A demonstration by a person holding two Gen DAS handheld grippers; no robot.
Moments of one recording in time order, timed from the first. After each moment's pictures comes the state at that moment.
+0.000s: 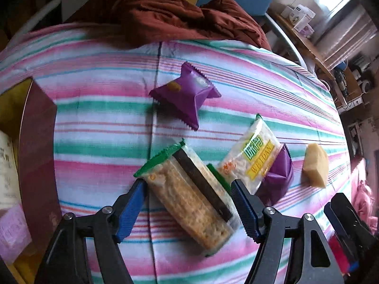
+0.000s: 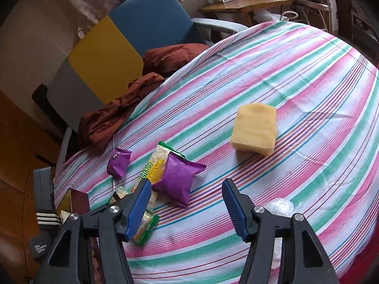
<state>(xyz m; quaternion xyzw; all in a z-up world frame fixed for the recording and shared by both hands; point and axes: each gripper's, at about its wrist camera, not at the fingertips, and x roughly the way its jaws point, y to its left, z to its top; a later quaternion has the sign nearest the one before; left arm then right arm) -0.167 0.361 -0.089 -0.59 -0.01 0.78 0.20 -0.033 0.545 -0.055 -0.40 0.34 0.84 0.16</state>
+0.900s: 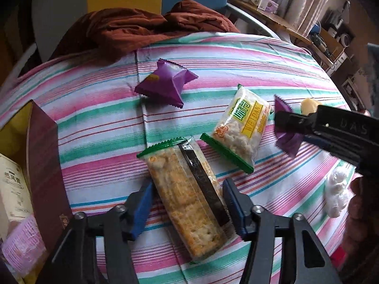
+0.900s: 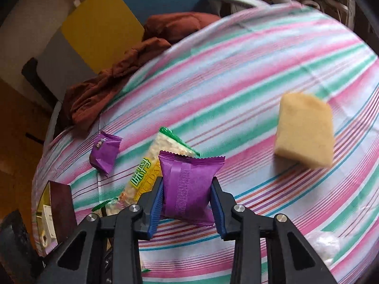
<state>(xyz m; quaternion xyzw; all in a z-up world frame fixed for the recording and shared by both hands) -0.126 0.350 -0.091 -0.53 0.10 0.80 0.27 -0.097 0.533 -0.095 -0.47 0.30 0.82 0.14</state>
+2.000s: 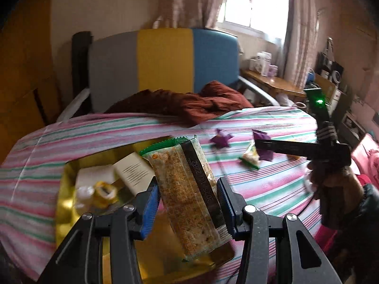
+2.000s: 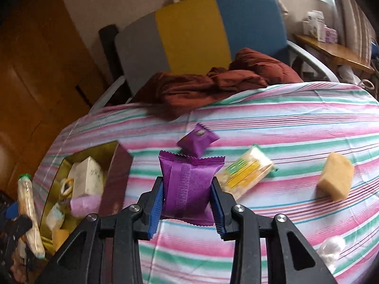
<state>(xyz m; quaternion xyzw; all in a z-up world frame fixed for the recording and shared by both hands) -0.027 0.167 0.034 -0.34 0.05 0.91 0.23 -0.077 0.427 -0.034 -0.41 0.15 0.90 -0.03</state>
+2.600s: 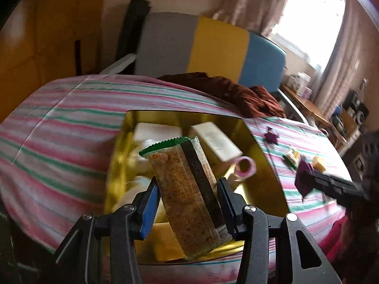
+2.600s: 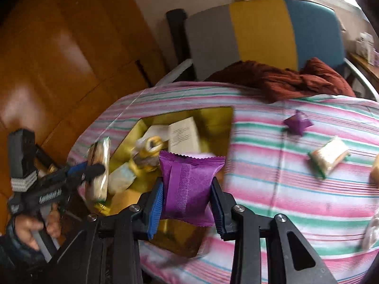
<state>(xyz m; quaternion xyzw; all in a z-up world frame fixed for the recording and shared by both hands) -0.032 0.025 -0.004 -0.39 -0.06 0.91 0.15 -0.021 0.278 -0.013 -0.40 0.11 0.89 -0.18</state>
